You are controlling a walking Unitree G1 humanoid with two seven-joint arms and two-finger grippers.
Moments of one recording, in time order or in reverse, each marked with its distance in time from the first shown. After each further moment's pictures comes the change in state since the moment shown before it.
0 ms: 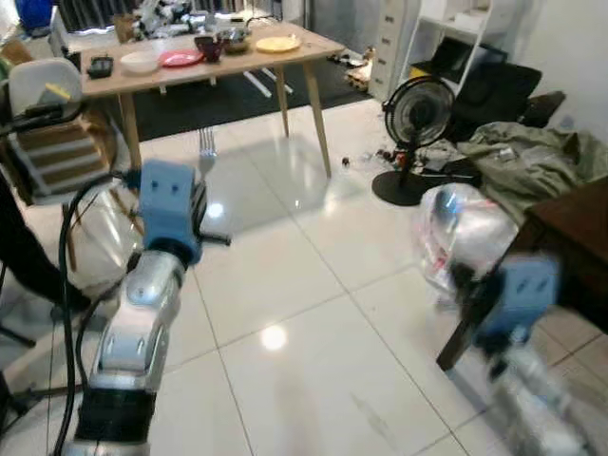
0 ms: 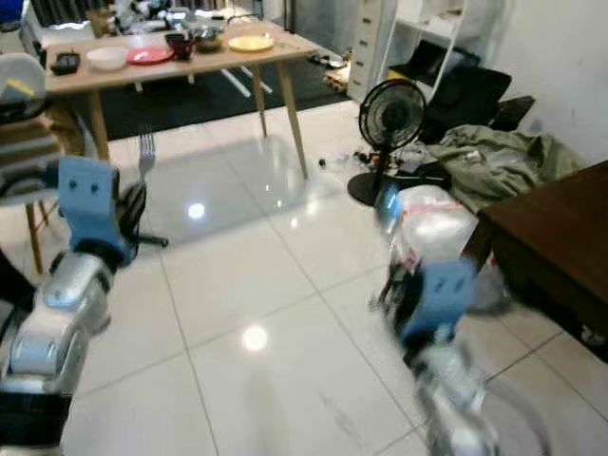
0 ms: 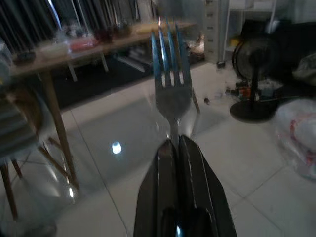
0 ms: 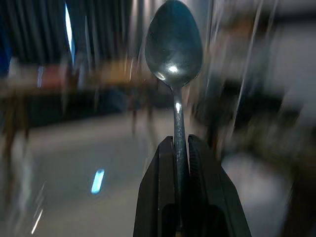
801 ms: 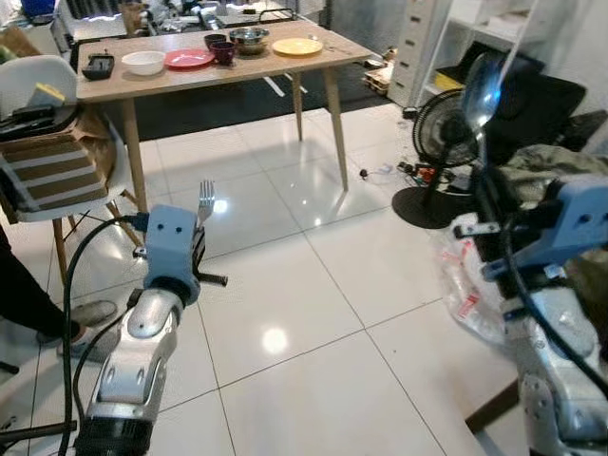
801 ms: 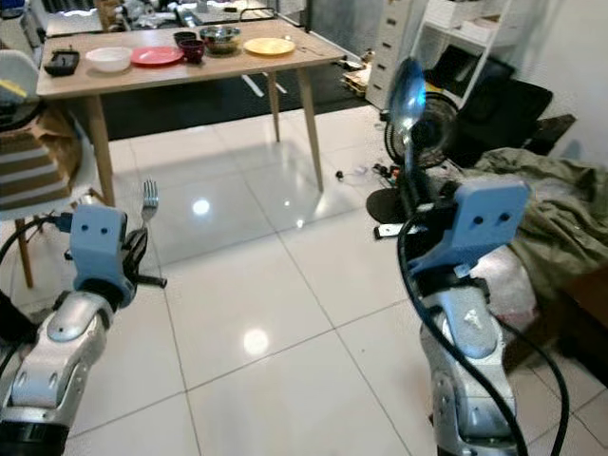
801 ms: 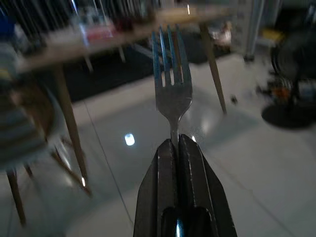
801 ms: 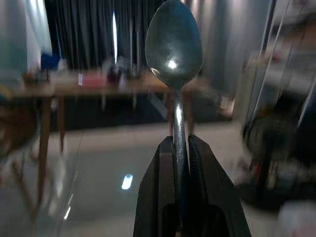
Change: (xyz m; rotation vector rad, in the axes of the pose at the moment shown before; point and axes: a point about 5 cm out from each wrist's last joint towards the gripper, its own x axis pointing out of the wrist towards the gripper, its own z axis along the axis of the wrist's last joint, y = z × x) left arm 0.015 0.012 0.026 0.024 -0.067 0.027; right arm -0.020 0.032 -0.019 0.033 0.092 0.107
